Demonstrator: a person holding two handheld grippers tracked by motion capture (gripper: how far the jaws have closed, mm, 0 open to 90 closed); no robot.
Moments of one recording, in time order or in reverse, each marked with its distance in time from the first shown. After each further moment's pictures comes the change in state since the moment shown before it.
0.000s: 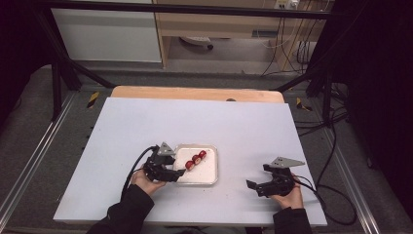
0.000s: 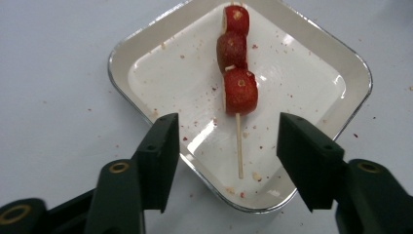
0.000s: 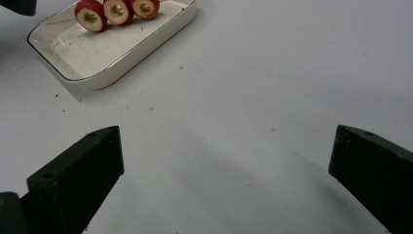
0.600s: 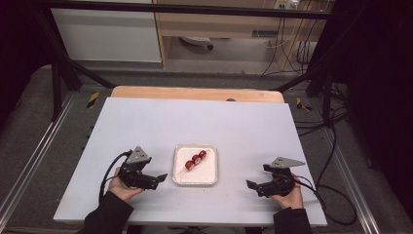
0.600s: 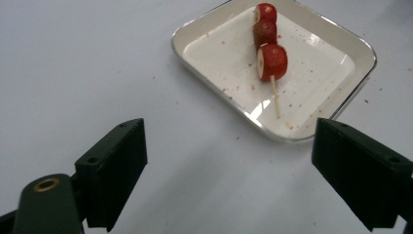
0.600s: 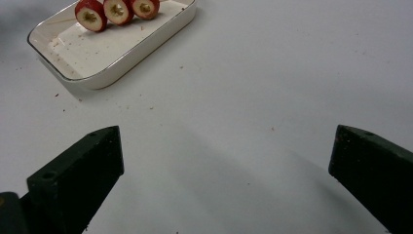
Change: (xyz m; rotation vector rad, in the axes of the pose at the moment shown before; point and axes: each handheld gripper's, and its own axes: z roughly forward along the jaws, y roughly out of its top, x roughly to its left) left arm 0.030 -0.047 -0.044 -0.104 0.029 -0.020; right arm 0.000 0.000 -0.001 0.001 0.000 0.003
